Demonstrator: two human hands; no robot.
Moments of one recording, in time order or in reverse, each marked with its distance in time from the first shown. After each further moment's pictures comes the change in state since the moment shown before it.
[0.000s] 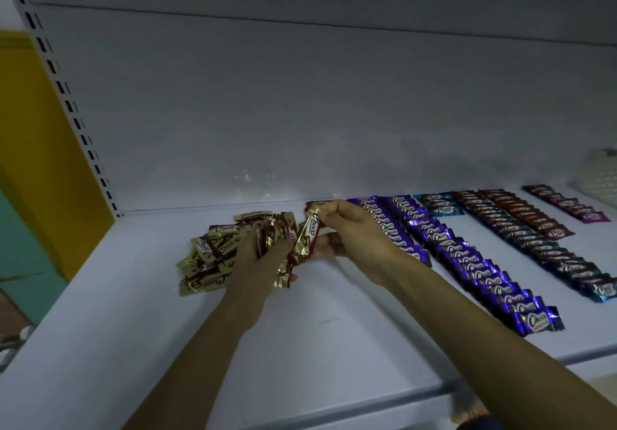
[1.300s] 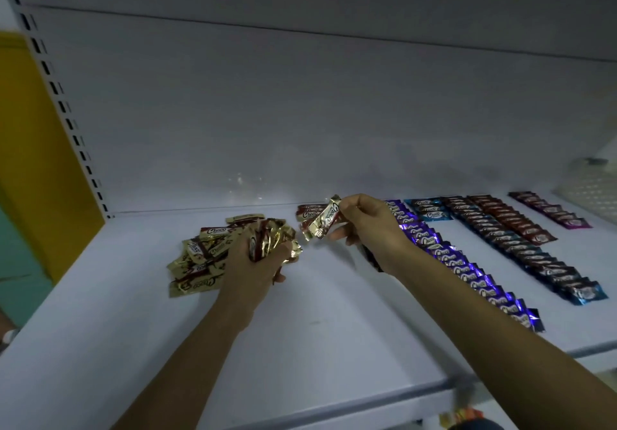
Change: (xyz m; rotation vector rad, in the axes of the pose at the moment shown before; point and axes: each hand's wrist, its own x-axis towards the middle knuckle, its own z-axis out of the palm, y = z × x) left_hand -0.001 -0.001 0.002 0.074 0.016 0.032; right_hand 0.007 -0.005 -0.035 -0.186 0.215 -0.093
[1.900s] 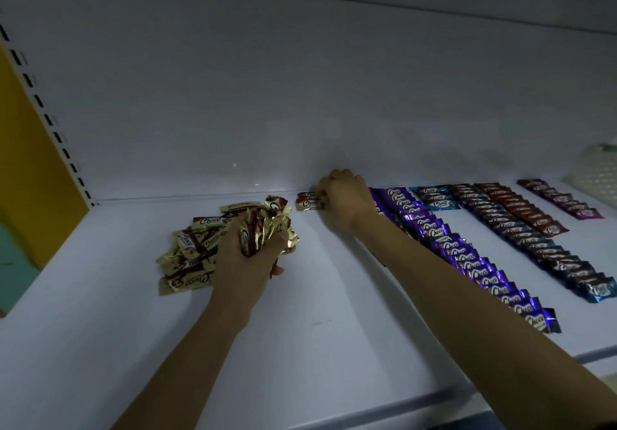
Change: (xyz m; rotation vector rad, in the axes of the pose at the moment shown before) left_hand 0.007 -0.006 -0.001 -0.015 0.045 0.036; right_hand 0.093 0.036 0.017 -1.392 -0.025 -0.397
